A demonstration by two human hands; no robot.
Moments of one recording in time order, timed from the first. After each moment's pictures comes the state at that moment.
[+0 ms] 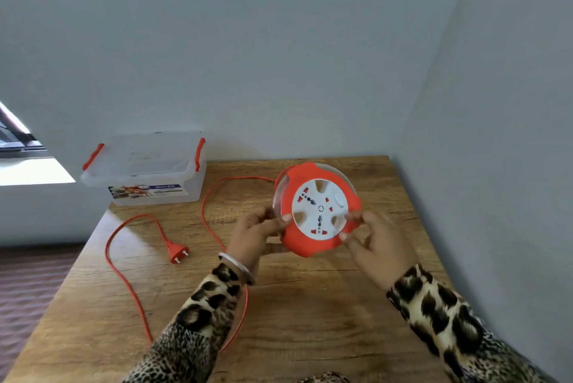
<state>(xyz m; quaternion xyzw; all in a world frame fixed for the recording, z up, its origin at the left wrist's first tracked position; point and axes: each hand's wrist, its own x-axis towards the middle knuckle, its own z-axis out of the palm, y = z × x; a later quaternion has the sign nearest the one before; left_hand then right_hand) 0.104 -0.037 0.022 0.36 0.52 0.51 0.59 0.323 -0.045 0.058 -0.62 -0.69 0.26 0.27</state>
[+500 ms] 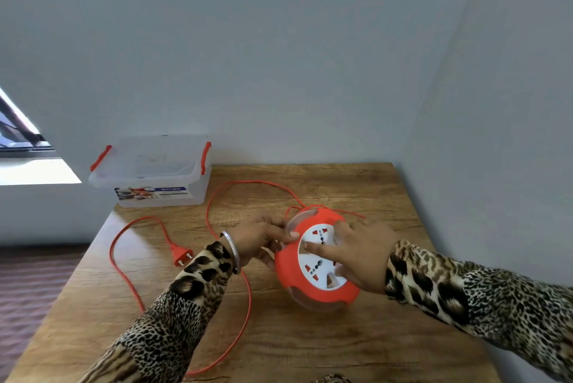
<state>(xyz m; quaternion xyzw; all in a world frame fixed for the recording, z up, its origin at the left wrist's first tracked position) 0.077 -0.019 0.033 0.51 0.52 0.25 0.64 0.312 -0.021 0.067 -0.30 -0.95 -0.09 -0.10</state>
